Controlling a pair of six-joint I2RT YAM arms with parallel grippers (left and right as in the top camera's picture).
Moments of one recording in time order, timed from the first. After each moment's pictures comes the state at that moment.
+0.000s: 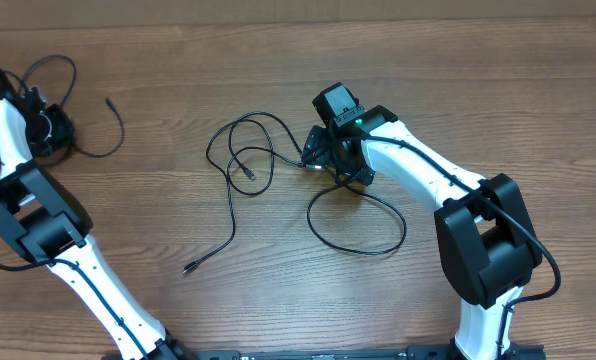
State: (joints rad) left arm 0.58 2.57 2.26 -1.03 0.18 -0.01; right arm 0.52 2.02 1.48 -0.76 0.00 0.88
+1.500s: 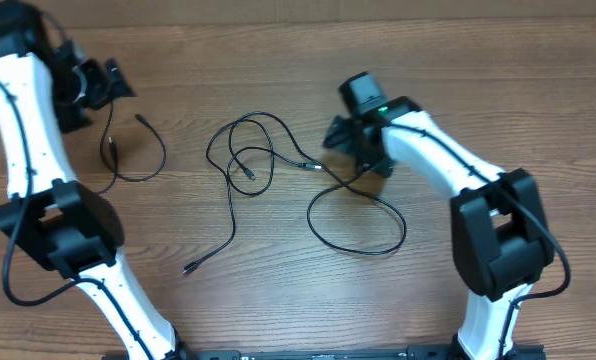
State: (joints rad) left arm 0.30 2.21 2.32 -1.51 0.26 -0.17; right arm 0.36 2.02 1.48 -0.77 -0.01 0.85
